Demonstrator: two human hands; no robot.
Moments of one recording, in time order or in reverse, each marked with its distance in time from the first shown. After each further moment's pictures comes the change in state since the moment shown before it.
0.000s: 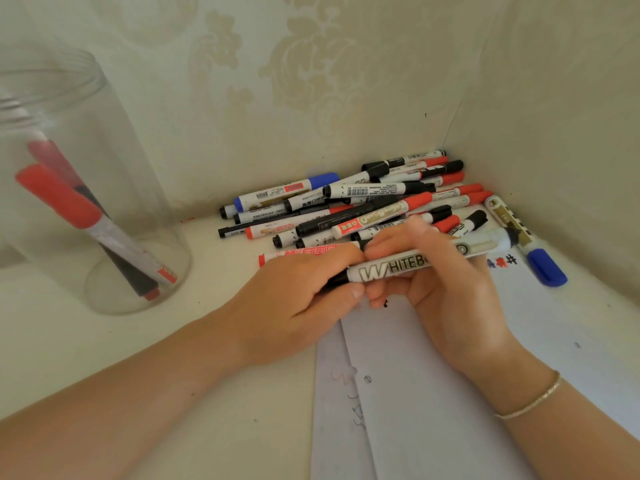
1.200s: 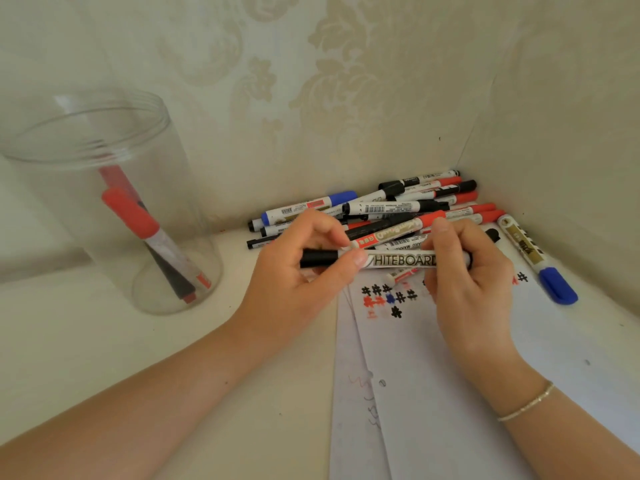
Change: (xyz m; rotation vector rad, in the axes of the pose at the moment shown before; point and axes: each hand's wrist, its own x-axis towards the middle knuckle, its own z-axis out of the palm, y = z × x) left_hand -0.003 0.017 -0.007 -0.343 0.571 -0.091; right_hand 0.006 0.000 0.003 -0.481 0.322 -0.212
